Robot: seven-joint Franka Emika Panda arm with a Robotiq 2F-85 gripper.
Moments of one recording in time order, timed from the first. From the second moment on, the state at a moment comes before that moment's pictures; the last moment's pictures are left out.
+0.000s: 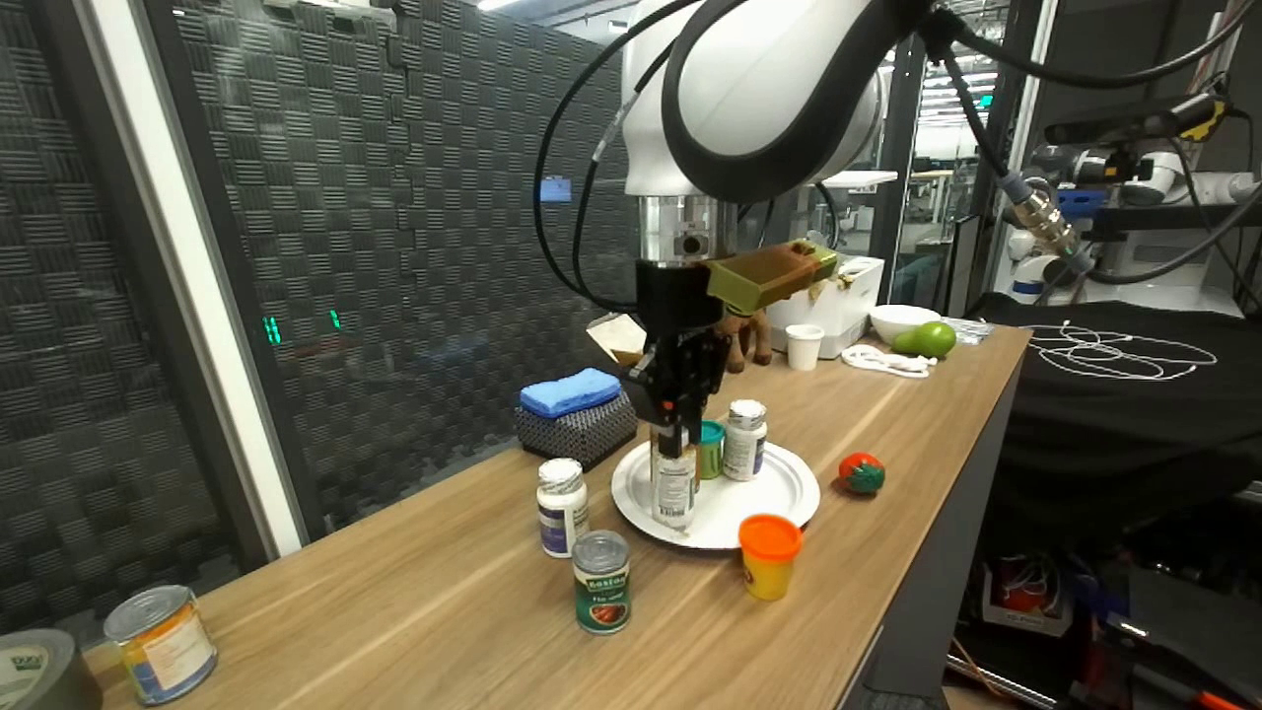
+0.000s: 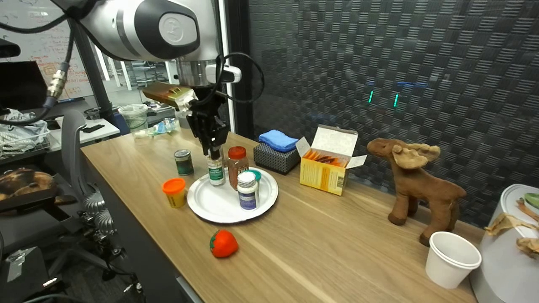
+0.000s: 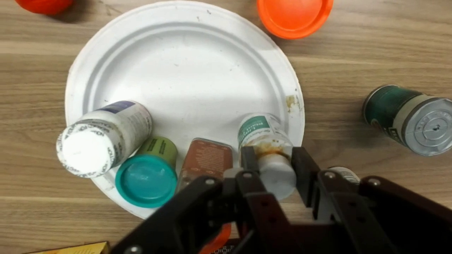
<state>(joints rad) 0.11 0.20 0.08 -2.12 -0.06 2.33 0.16</state>
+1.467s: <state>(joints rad) 0.11 0.10 0.07 -2.13 -0.13 2.27 0.10</state>
